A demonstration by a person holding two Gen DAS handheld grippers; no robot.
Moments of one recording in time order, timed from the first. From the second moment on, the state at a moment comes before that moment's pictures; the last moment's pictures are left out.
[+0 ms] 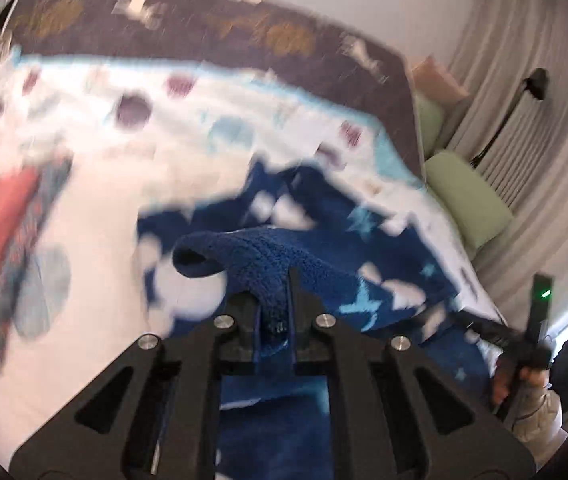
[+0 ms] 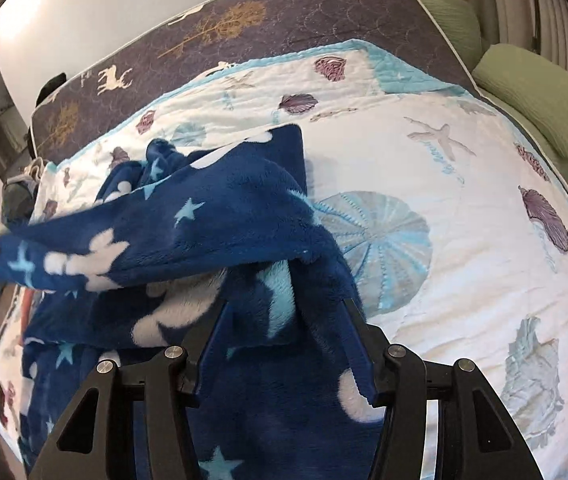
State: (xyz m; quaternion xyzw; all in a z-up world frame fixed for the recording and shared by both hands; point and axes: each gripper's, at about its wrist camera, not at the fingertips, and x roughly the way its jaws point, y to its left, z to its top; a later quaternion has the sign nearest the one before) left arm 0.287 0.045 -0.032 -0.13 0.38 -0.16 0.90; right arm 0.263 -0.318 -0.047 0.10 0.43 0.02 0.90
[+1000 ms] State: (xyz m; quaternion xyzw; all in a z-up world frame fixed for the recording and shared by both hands) left arm 0.328 0.061 -0.077 -0.10 0.40 -0.05 0.91; right arm 0.303 -0.276 -0.062 0.09 0.41 0.08 0.90
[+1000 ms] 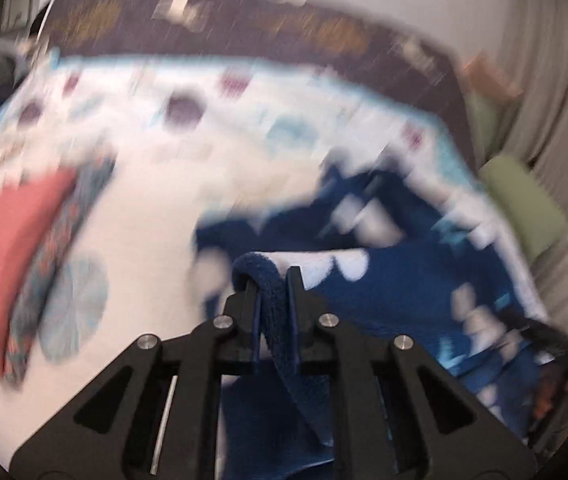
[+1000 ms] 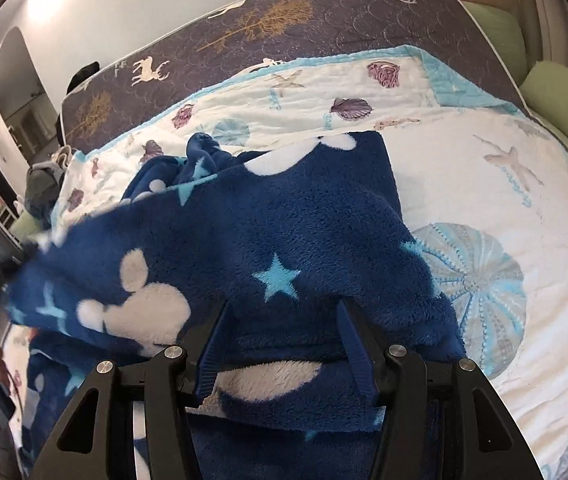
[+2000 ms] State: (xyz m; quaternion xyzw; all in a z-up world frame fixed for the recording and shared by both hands) left arm 0.433 0.034 -0.112 -0.18 0.46 -0.11 0.86; right arm 0.454 -0.253 -0.061 0.20 0.46 0.13 0.85
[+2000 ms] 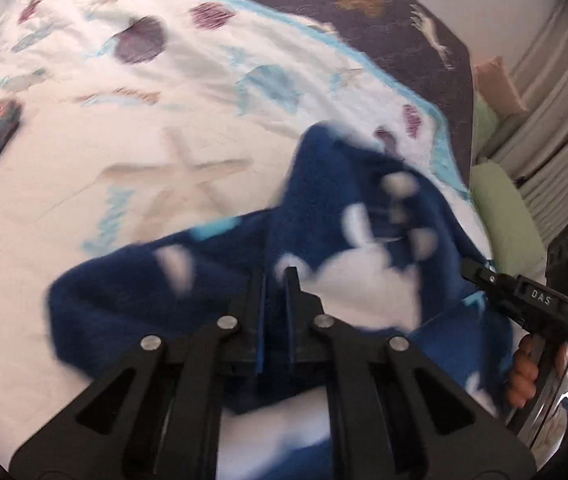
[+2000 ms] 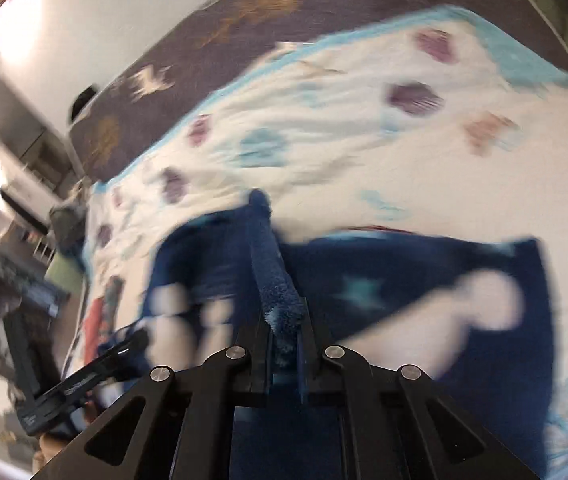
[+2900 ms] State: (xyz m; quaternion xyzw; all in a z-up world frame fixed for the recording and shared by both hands) left arm 0.445 -0.011 -0.098 -0.14 0.44 -0.11 0.88; right arm 0.466 -0.235 -0.094 0.18 0.44 0.10 0.88
